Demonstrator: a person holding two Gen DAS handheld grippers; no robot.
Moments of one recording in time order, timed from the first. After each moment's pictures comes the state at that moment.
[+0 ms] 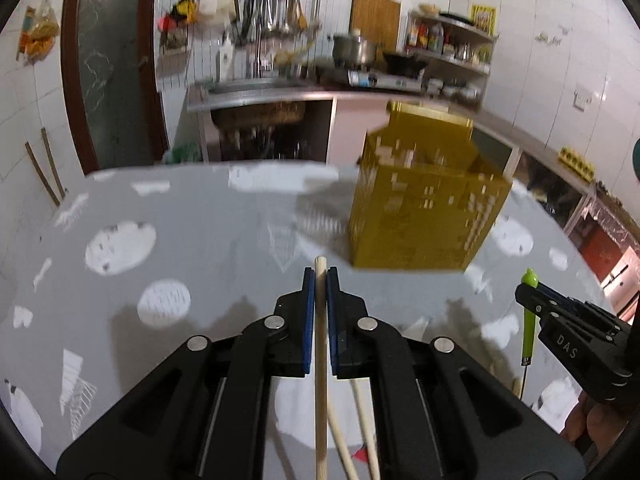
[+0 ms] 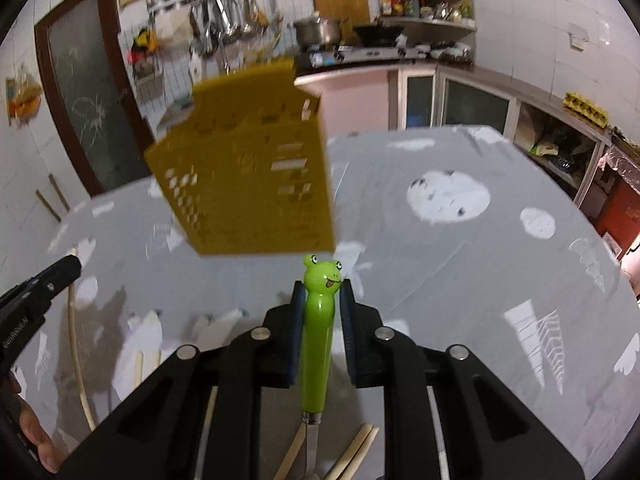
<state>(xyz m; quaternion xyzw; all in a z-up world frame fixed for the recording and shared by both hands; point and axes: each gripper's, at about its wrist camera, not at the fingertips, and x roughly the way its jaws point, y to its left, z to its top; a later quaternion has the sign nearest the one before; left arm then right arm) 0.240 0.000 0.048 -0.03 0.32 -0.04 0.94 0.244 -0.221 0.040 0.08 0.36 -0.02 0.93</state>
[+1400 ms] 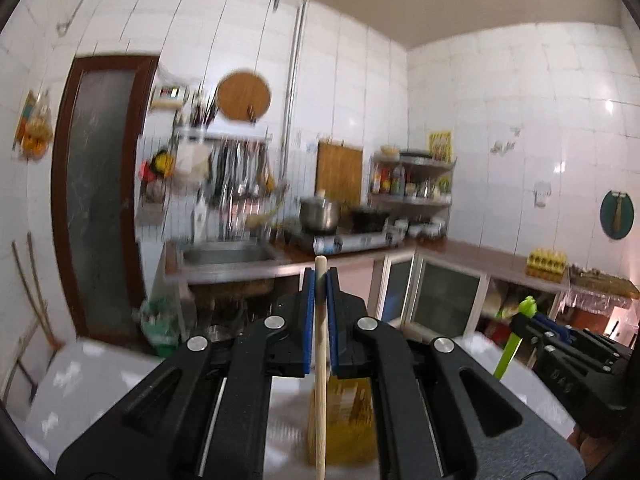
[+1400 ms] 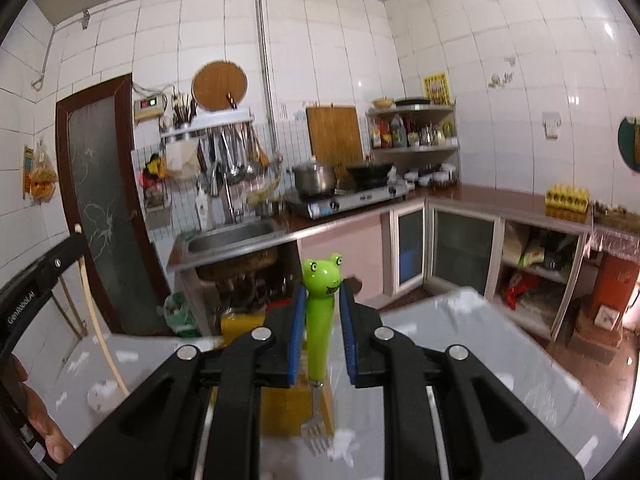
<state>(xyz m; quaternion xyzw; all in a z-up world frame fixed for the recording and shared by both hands) 0.253 -0.032 0.215 -0.03 0.05 -0.08 1.00 0.253 -0.233 0.211 0.07 0.13 -0.04 0.99</state>
